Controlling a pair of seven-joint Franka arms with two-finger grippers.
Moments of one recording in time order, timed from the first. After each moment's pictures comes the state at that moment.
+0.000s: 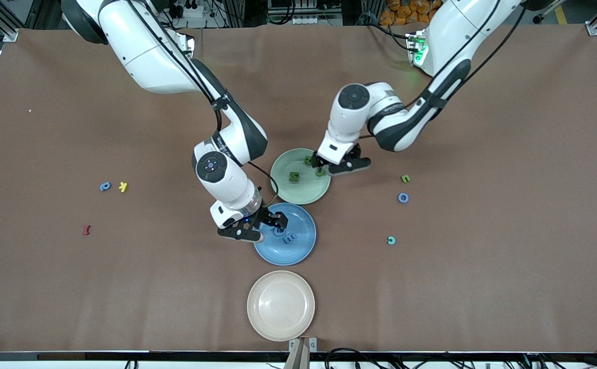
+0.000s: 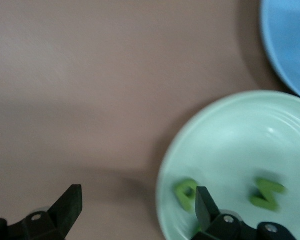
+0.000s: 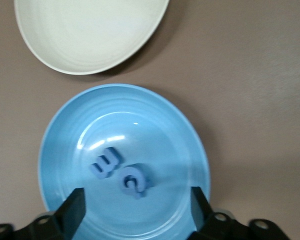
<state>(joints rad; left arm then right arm) -0.11 0.56 -0.65 -2.05 0.58 2.53 -1.37 0.47 0.77 0.10 -1.50 0.09 2.53 0.66</state>
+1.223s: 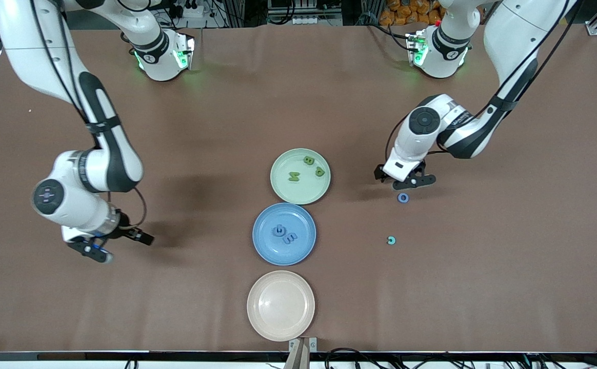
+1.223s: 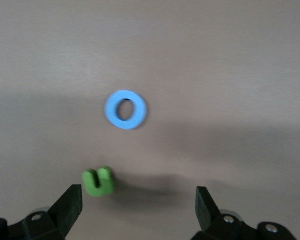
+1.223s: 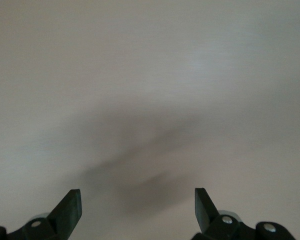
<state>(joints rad) 0.23 0.45 -0.64 -2.28 0.63 2.57 -1.06 0.09 0.57 -0.06 -1.75 0.09 2.35 0.41</state>
